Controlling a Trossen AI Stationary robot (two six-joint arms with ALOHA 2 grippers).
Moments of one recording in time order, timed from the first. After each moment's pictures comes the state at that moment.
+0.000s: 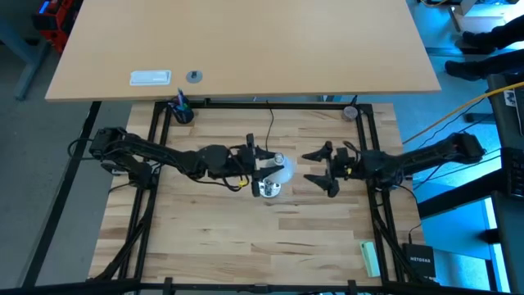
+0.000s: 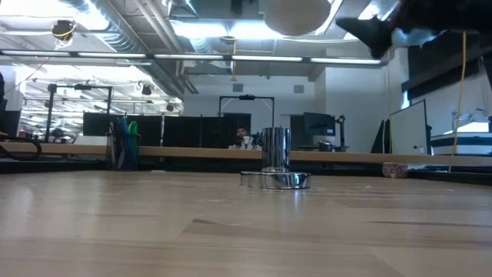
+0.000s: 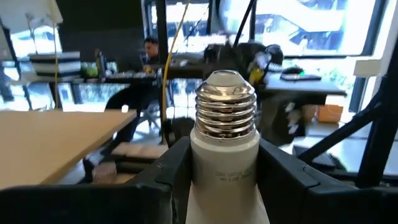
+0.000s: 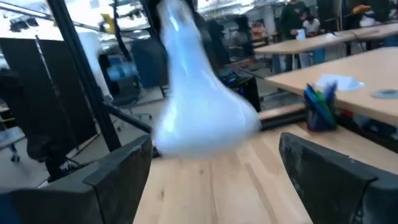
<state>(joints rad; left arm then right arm) -0.12 1.58 1.05 0.59 -0.29 0.02 0.17 0.88 0.33 0.68 0.19 0.23</state>
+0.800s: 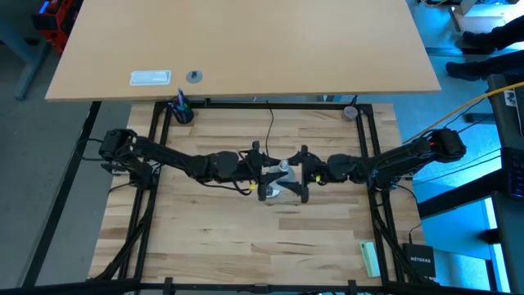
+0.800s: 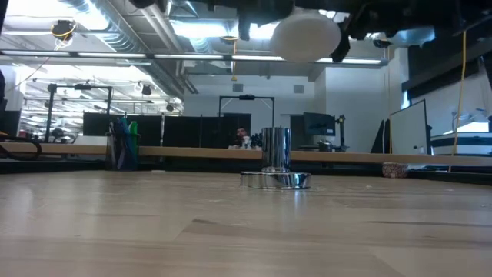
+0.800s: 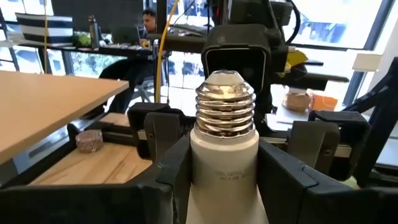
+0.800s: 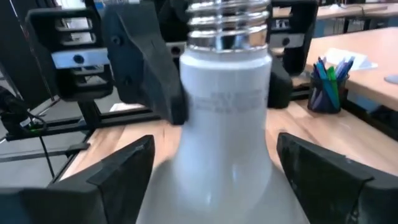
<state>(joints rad) -0.13 1.67 1.05 0.62 -0.29 -0.08 0.17 1.27 0.56 0.65 0.18 0.14</state>
